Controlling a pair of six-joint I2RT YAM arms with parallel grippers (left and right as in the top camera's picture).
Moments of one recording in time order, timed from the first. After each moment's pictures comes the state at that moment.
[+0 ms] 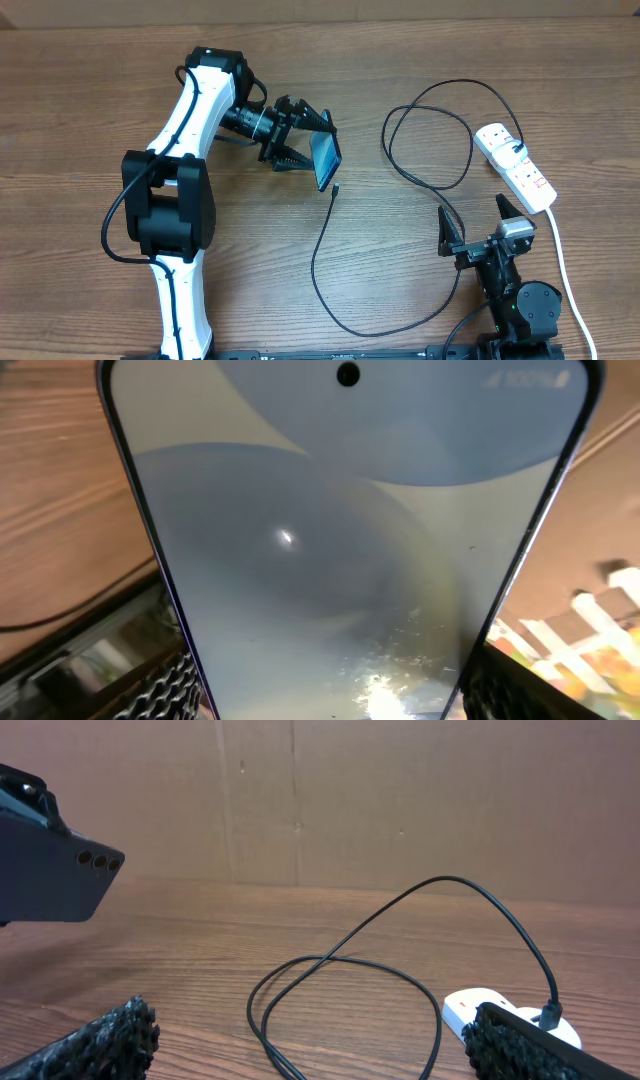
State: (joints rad) left arm -0.16 2.26 1.93 -1.64 1.22 -0.23; right arm 0.06 0.01 0.02 -0.02 -0.14 0.02
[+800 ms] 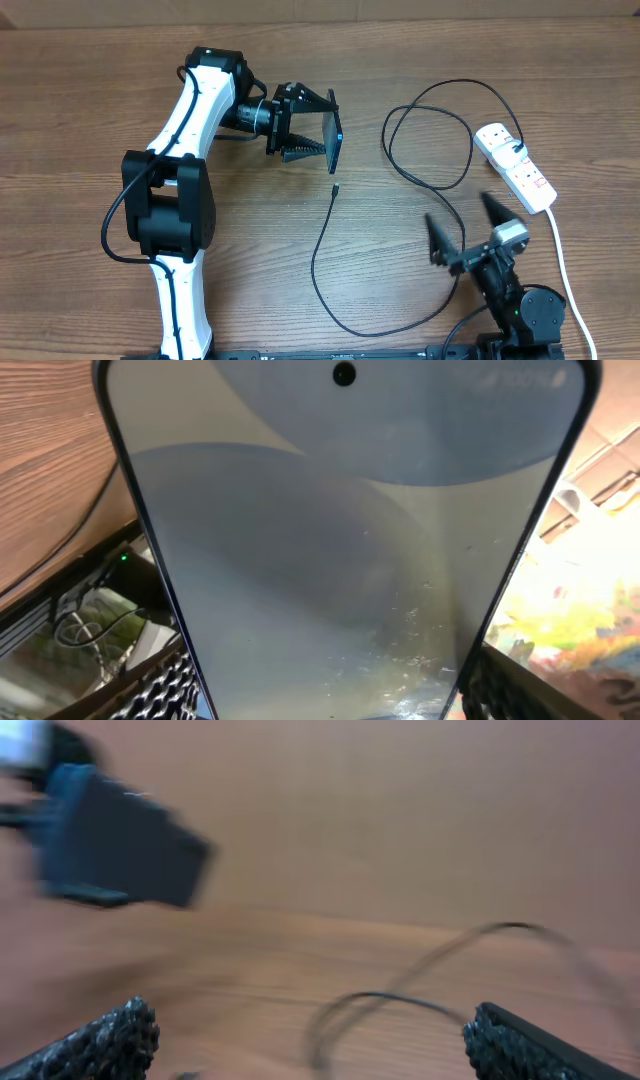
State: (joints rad) left arm -0.16 2.26 1.93 -1.65 1.47 -0.18; right arm 0.06 0.01 0.02 0.07 -0.34 0.07
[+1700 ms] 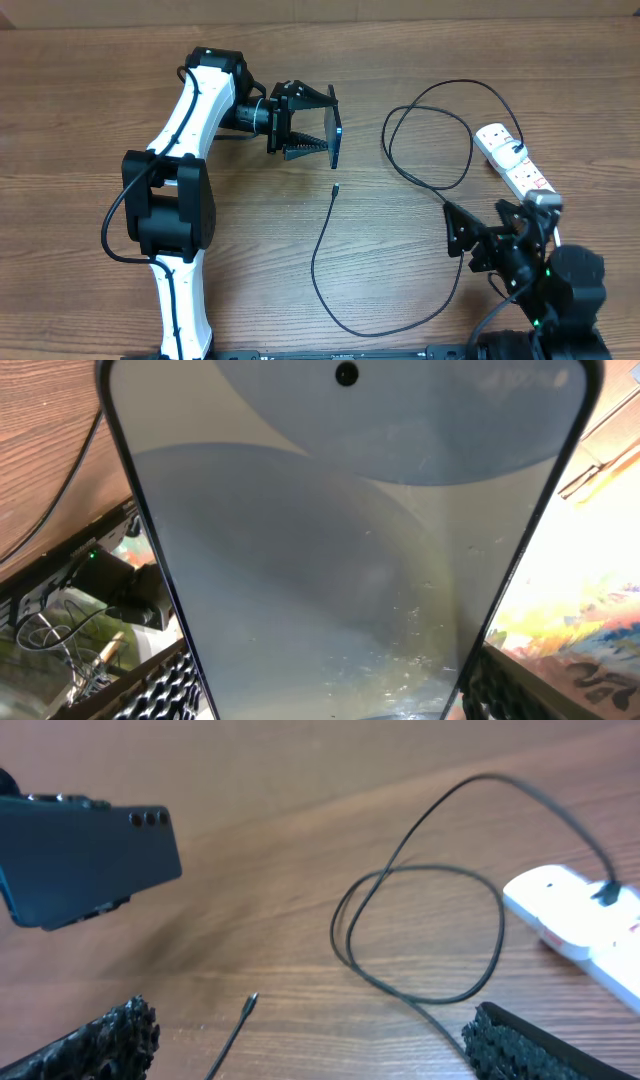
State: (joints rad) left arm -0.16 2.26 1.93 -1.69 1.53 -0.15; right arm 0.03 0.40 0.58 -0.59 -0.28 0.29
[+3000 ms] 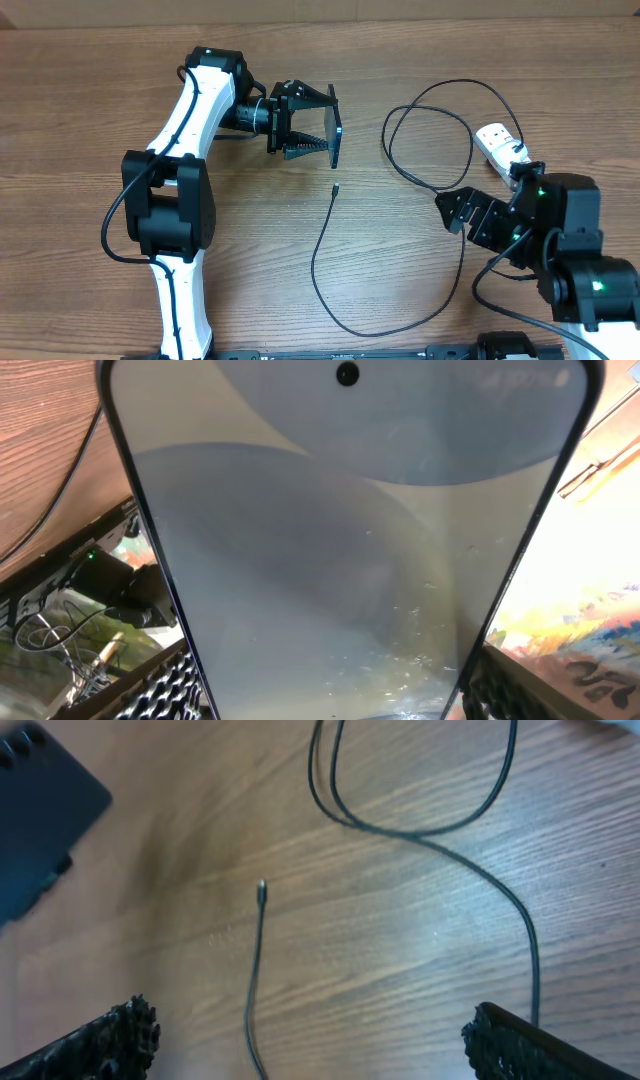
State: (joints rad) left arm -0.16 2.26 1.93 -1.69 1.53 -0.15; right arm 0.03 0.85 0.96 -1.03 -0.33 0.47
